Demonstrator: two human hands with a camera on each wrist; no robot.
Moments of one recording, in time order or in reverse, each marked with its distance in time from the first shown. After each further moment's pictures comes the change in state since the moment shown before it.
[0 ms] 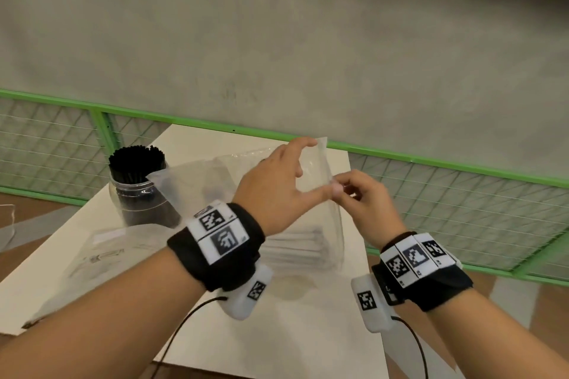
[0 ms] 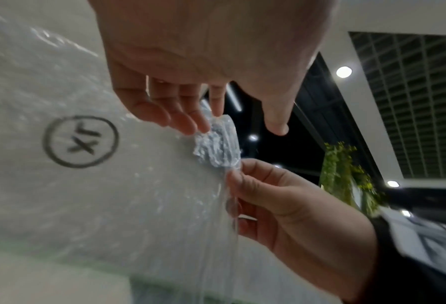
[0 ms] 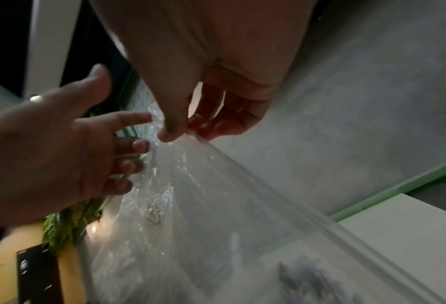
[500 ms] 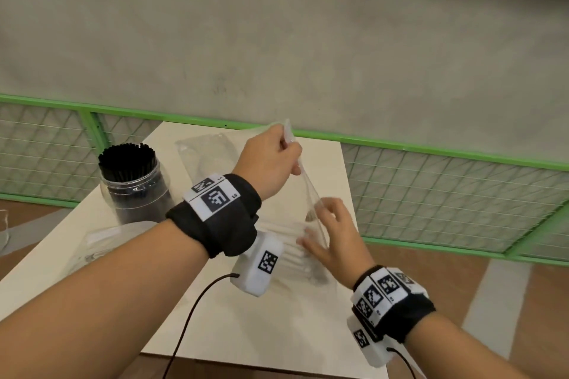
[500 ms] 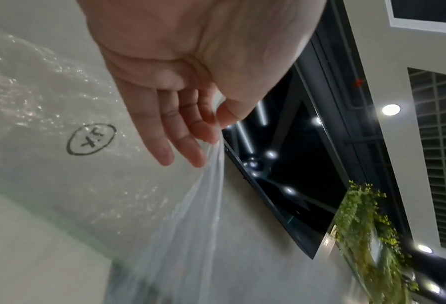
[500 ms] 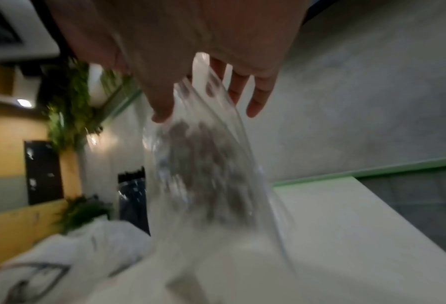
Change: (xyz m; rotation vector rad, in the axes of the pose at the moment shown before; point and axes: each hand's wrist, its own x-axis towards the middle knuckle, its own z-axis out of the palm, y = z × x) left_hand 0.025 0.004 0.002 -0.446 0.012 -0.228; right_hand -0.063 0.046 0.036 -0.373 -0.108 -0.122
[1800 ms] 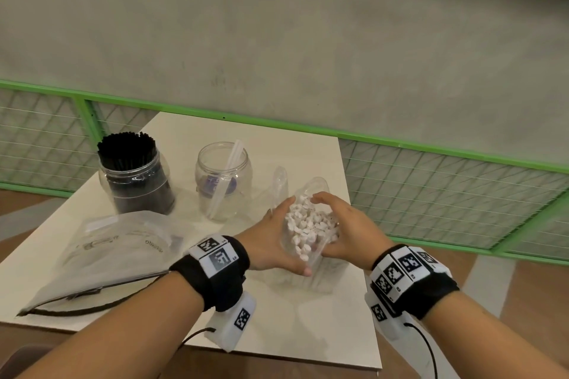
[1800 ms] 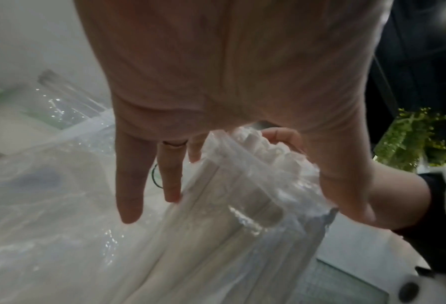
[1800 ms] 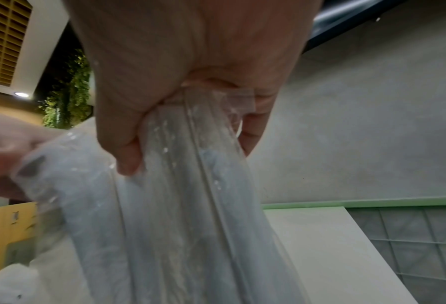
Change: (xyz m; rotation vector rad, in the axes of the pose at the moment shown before) left_hand -0.061 -0.103 0.028 0.152 -0.652 -0.204; right_hand 0.006 0.001 -0.033 -0.083 -0.348 0.141
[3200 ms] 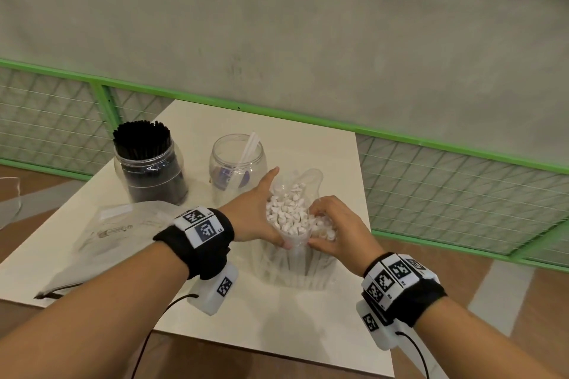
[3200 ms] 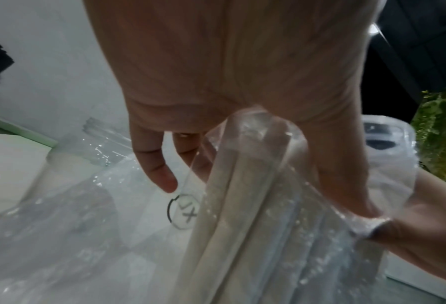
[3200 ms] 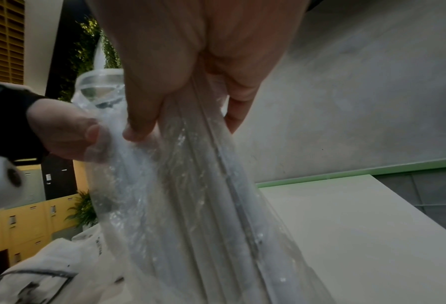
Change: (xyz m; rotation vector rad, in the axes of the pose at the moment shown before) left_hand 0.006 -0.025 -0.054 0.044 0.121 -0.035; right_hand 0.024 0.001 0.038 0.198 0.148 -0.242
